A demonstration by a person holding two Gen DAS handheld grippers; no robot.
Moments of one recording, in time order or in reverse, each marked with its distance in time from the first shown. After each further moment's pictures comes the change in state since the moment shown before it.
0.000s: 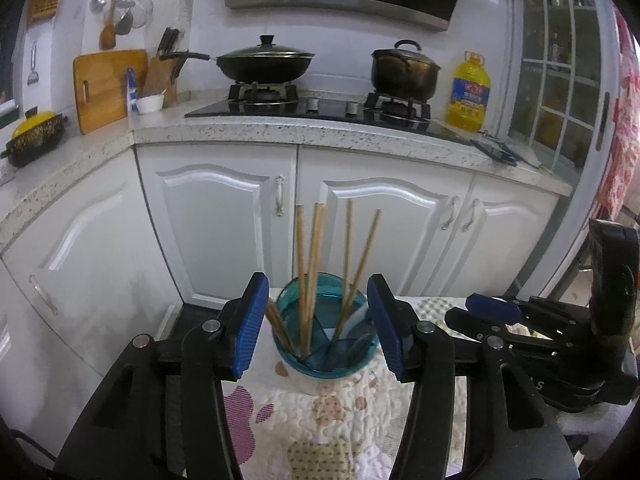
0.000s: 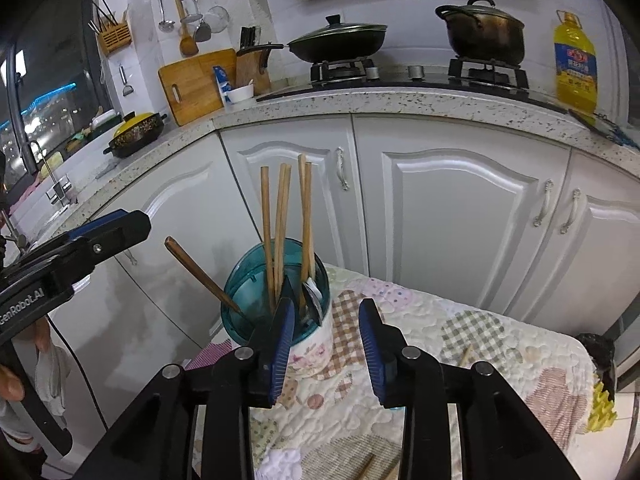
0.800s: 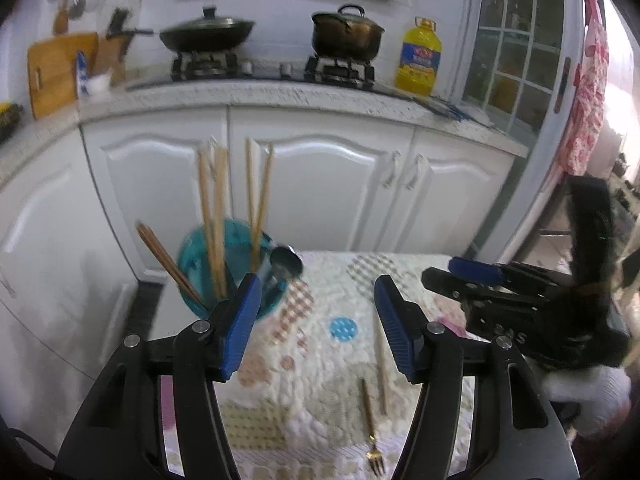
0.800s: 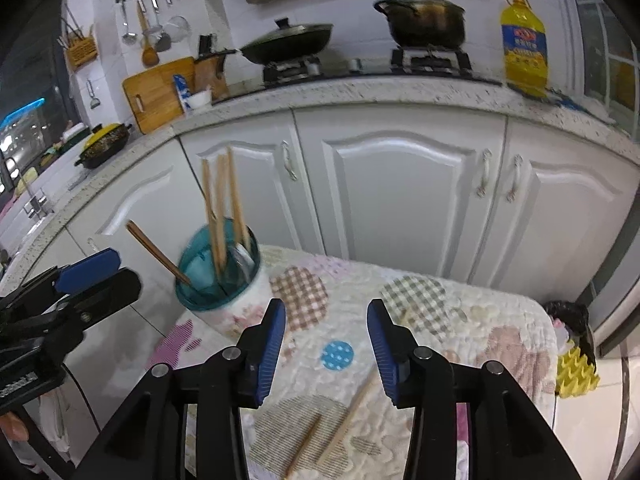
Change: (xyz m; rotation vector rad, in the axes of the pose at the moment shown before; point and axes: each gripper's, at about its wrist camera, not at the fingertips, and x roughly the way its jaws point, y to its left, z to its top) left arm 0.010 -0.064 -0.043 0.028 0.121 -0.164; right arm -0.035 -0.049 -0.037 0.087 0.023 -0.107
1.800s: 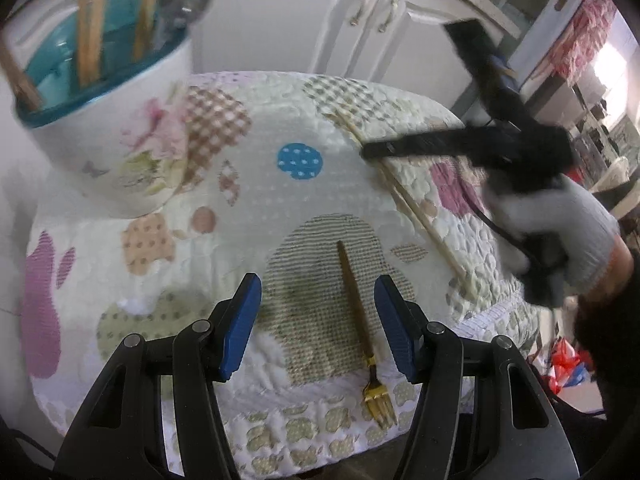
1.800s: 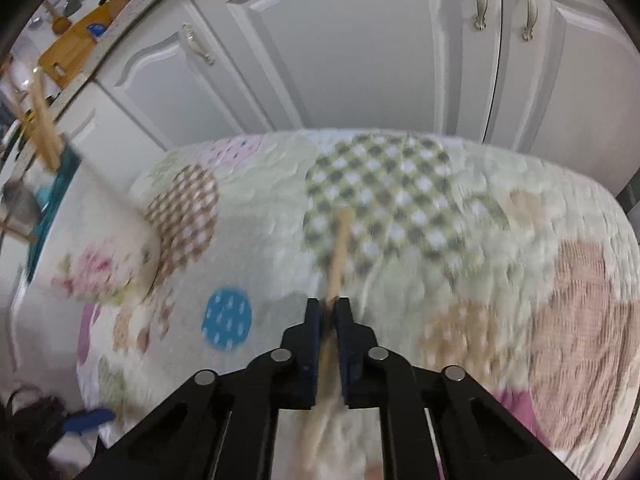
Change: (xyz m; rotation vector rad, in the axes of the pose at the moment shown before) left arm 0.124 -0.022 -0.102 0.045 0.441 -0.165; right arm 0.166 -0.093 -0.050 0.157 0.382 0.051
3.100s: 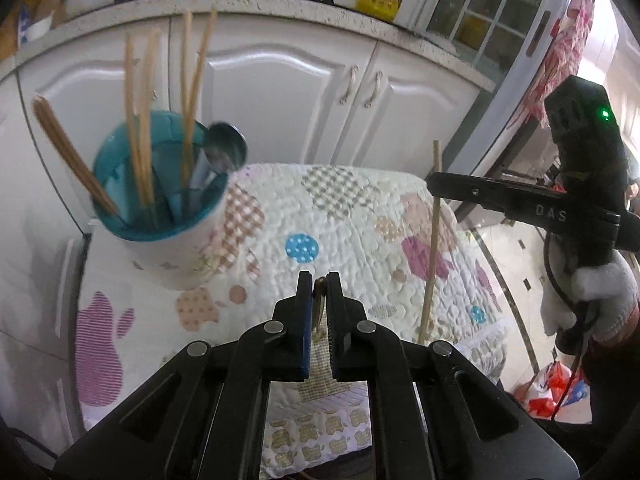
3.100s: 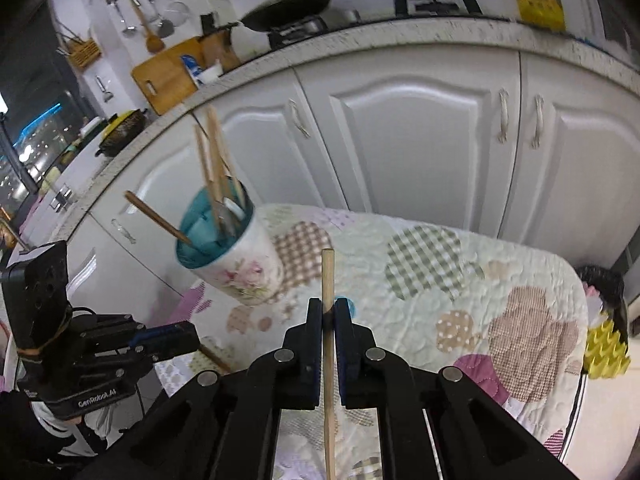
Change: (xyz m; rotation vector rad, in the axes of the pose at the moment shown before) left arm -0.098 0.011 0.022 0.013 -0.212 -0.009; right arm -0.149 0.053 -0.029 -0.155 -0.251 0.120
